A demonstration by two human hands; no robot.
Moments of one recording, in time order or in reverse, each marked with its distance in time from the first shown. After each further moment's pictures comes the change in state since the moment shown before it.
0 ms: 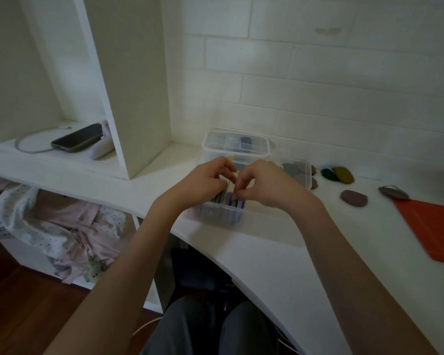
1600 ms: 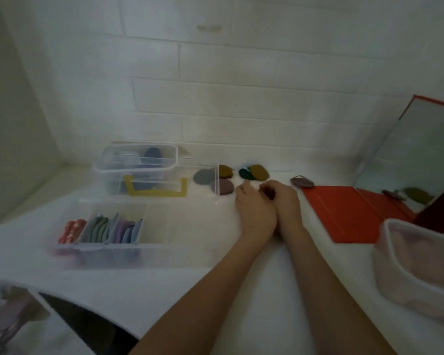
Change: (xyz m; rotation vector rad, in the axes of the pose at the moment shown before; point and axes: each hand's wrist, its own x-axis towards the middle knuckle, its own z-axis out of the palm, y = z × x) left_hand 0.090 0.109 0.252 -0.084 0.238 -0.059; right_hand -0.055 0.210 -0.019 0.246 0.694 0.473
